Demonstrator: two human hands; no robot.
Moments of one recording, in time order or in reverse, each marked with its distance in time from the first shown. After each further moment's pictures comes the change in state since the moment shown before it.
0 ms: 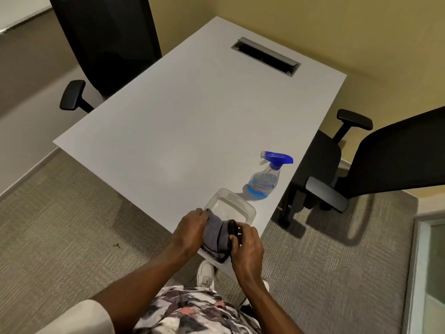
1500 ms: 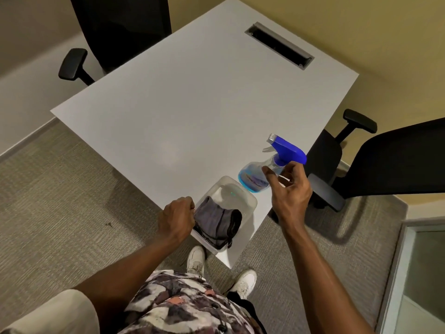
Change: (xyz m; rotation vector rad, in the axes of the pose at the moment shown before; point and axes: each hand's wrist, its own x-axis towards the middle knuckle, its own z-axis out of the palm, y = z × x) left_hand -0.015 -0.023 -0.002 -0.003 0.094 -0.330; right_hand 0.105 -0.054 -0.098 0.322 0.194 -0.049
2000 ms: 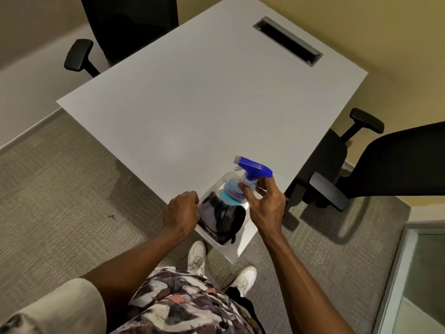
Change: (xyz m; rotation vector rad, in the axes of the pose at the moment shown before) left_hand 0.000 0.001 0.003 -0.012 0.018 -0.022; right_hand -0.046 0.017 0.039 -0.090 -0.170 -0.034
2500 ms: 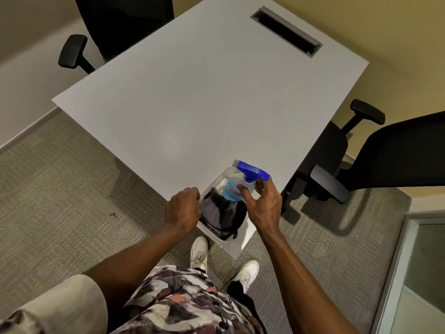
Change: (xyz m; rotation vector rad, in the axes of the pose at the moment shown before) left_hand -0.001 0.005 -0.005 0.004 -0.024 0.008; right_hand -0.006 0.022 0.012 -0.080 -0.018 0.049
